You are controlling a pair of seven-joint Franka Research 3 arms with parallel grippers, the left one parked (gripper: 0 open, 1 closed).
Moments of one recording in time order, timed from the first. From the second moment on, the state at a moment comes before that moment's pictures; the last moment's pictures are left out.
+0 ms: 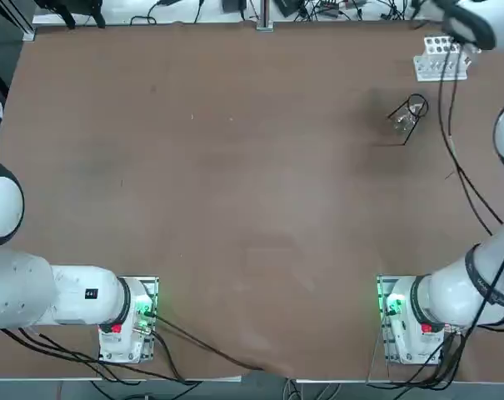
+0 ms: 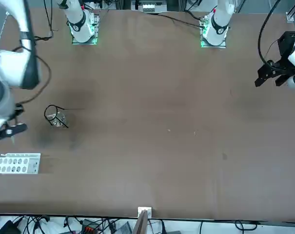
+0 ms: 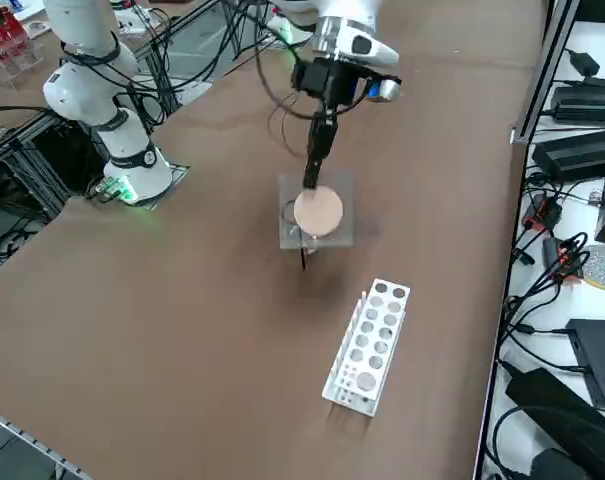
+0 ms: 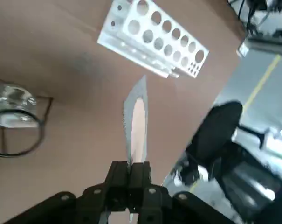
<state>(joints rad) 0.15 0.36 -0.08 -1.58 -0.67 1.71 -0.13</state>
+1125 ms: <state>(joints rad) 0.46 0.68 -0.08 -1.58 -0.94 1.40 0.67</state>
